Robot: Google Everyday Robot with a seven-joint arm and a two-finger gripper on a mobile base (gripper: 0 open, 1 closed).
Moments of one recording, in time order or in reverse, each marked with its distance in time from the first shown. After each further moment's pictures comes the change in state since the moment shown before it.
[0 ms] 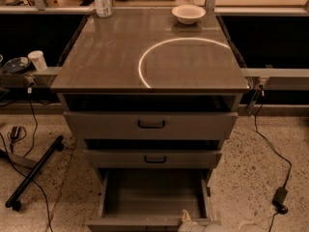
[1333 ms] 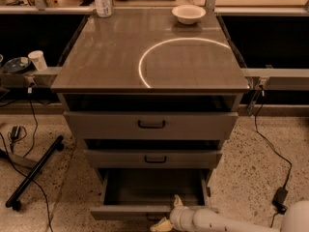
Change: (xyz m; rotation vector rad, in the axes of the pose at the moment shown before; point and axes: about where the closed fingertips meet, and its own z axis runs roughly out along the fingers) arm -0.047 -0.029 0.045 0.011 -0.049 -0.035
